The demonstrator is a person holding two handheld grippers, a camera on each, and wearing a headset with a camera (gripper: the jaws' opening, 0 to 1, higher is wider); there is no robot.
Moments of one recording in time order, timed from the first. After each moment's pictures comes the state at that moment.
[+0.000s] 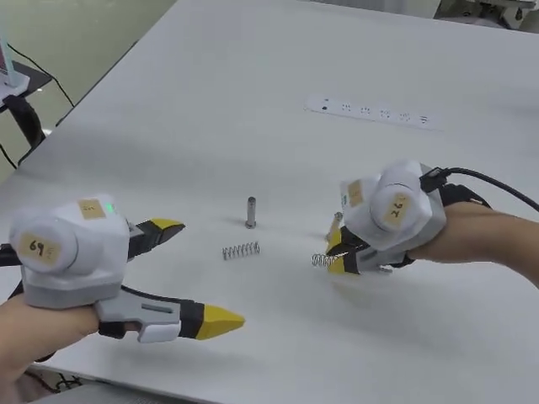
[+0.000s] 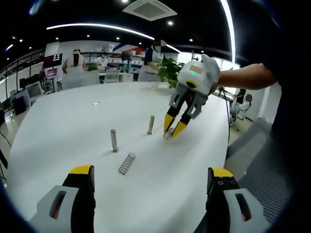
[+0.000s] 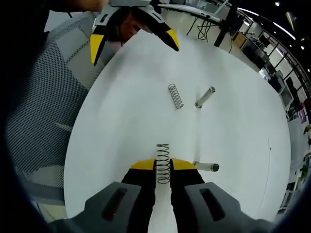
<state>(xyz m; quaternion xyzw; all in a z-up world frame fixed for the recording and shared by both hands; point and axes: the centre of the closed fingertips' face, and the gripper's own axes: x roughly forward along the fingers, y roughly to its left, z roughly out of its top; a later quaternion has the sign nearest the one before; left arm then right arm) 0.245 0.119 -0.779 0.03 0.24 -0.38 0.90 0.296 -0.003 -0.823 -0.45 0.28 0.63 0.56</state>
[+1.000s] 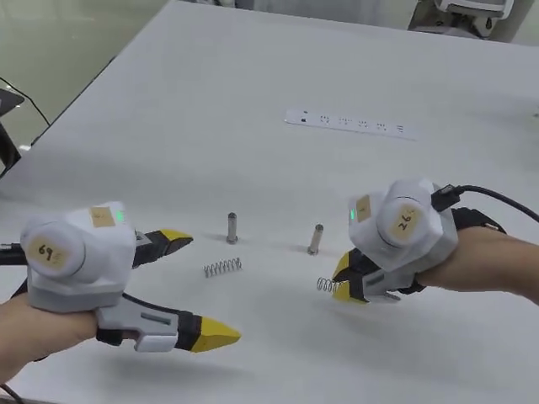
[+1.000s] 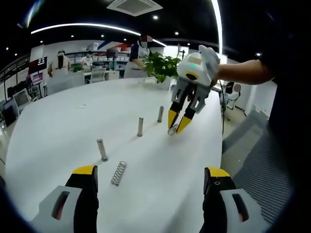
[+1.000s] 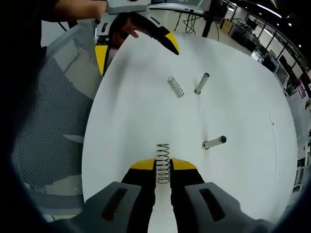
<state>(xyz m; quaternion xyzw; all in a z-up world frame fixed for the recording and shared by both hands) 0.254 0.090 -0.780 0.06 0.25 -0.43 0.87 0.277 -0.032 -0.816 -0.41 0.34 0.60 0.59</state>
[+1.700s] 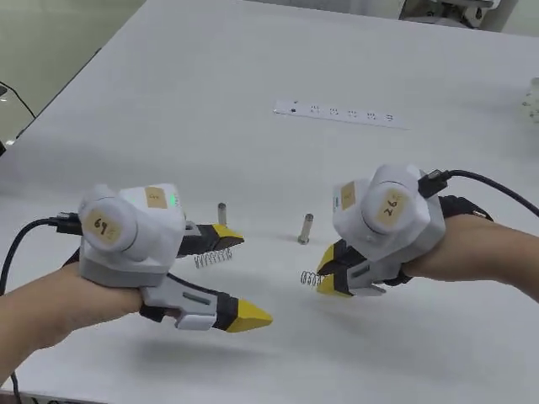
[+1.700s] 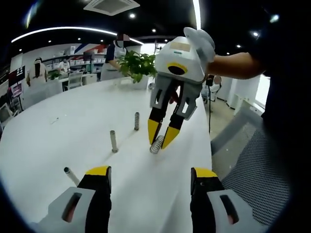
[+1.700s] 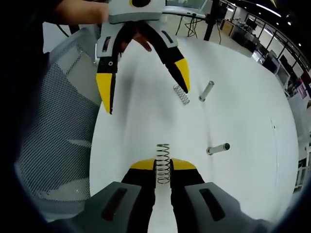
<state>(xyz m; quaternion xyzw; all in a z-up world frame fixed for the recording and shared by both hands) 0.256 0.024 -0.775 0.09 0.23 -0.51 0.82 0.265 -0.021 -0.805 -0.40 0.34 0.61 0.59</state>
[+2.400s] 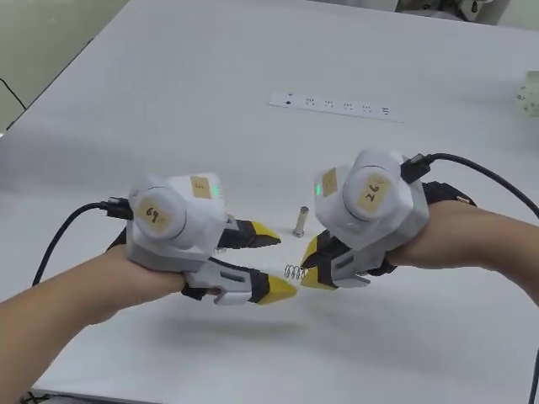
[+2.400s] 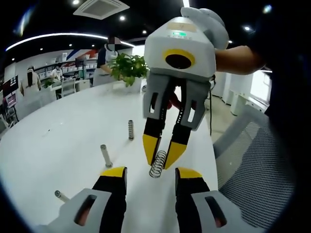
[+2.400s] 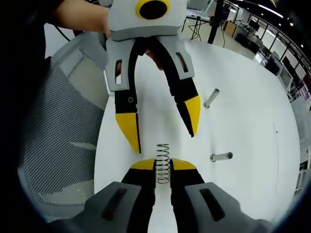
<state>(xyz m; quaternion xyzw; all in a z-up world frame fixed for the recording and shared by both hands) 0.270 -0.006 -0.778 0.11 0.21 -0.54 0.81 0.257 -0.009 -0.801 -0.40 0.34 0.62 0.58</state>
